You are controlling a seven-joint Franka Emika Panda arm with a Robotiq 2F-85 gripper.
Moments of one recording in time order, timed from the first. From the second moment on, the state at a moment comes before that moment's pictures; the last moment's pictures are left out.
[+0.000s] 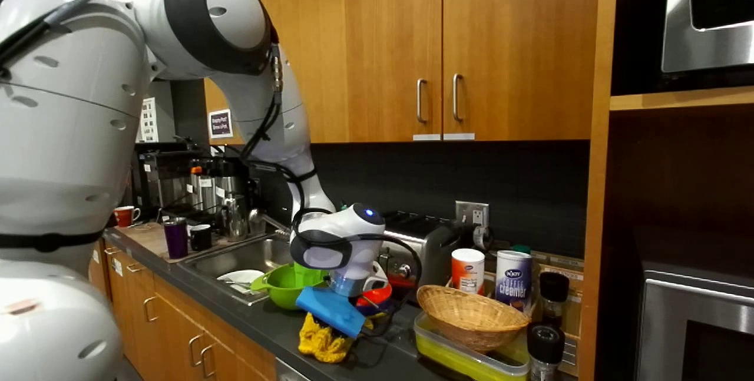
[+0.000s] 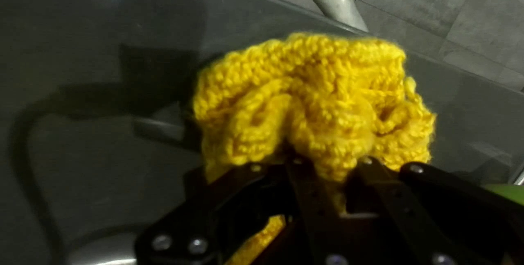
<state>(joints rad) -0.16 0.26 0.08 -2.48 0.88 2.65 -1.00</state>
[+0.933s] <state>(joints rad) -0.28 0.22 -0.01 -2.52 0.90 2.65 -1.04</state>
